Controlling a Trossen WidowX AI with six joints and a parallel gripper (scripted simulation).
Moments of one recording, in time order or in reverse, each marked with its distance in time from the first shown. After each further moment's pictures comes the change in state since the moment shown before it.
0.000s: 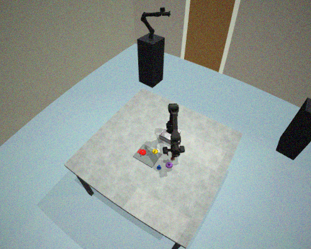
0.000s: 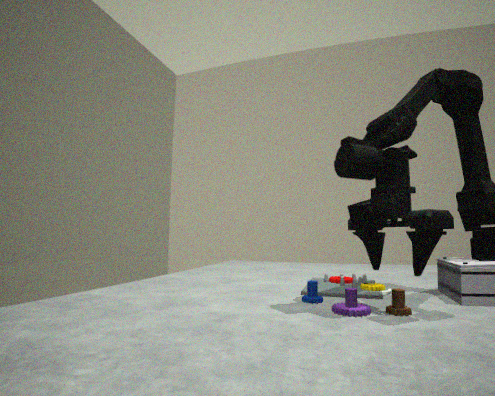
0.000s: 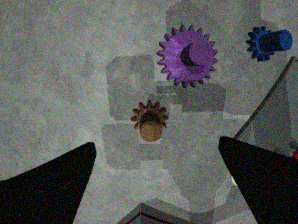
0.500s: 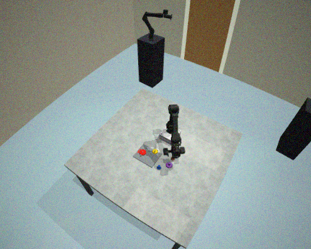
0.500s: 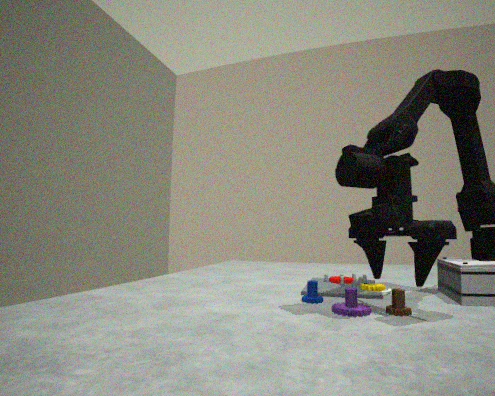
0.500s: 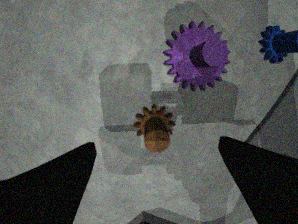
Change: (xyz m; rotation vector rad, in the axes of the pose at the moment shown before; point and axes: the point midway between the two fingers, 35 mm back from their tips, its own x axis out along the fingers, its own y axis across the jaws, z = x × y) arm 0.017 0.004 0.001 -0.005 0.009 0.000
